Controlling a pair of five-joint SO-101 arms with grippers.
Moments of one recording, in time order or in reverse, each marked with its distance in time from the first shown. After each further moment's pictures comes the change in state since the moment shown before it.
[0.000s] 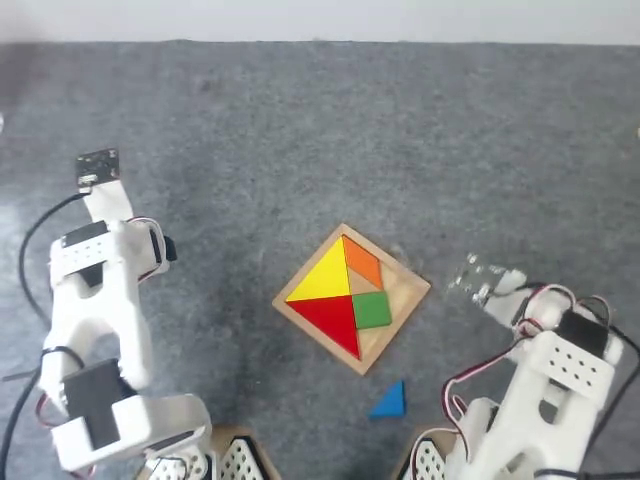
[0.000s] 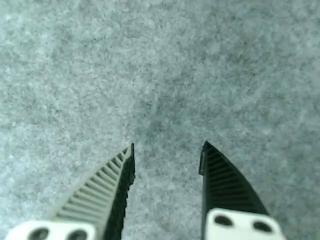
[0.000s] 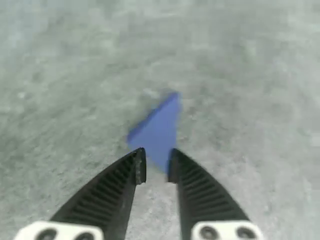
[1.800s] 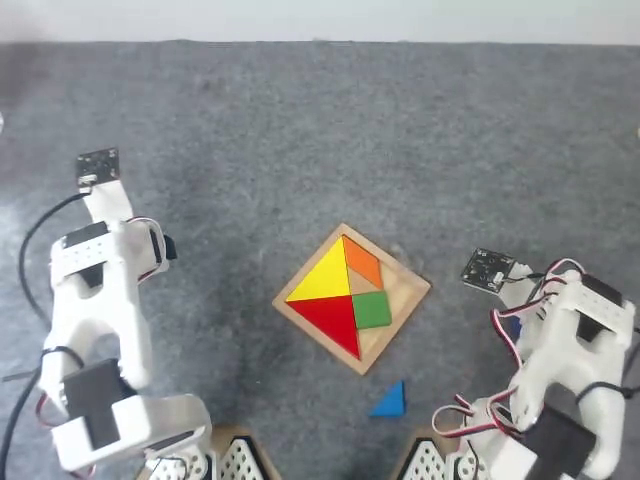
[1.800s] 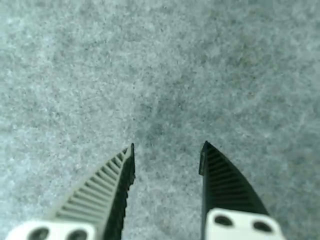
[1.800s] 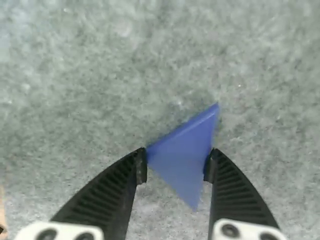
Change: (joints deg) left arm 0.0 0.0 0.2 -1.1 0.0; right arm 2.7 32.0 -11.4 -4.7 1.7
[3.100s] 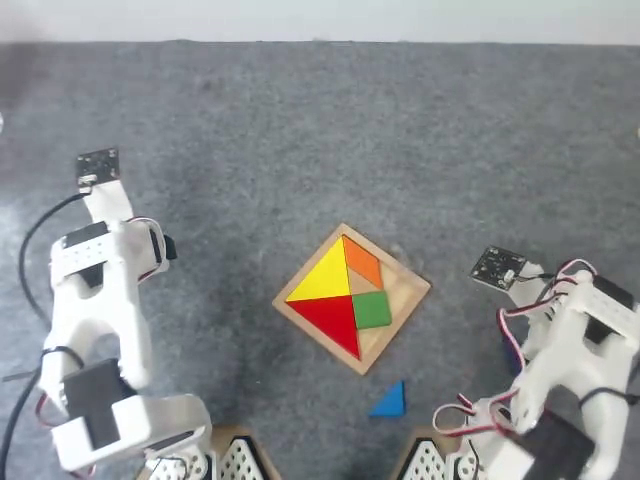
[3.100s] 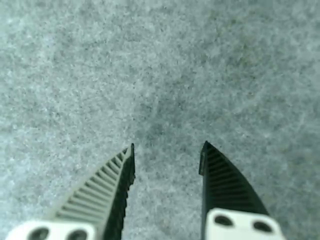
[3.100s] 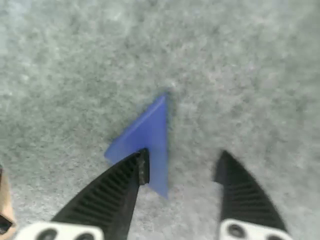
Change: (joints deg) left arm 0.0 0.0 0.1 0.0 0.0; right arm 2.5 -2.8 -1.7 2.8 -1.0
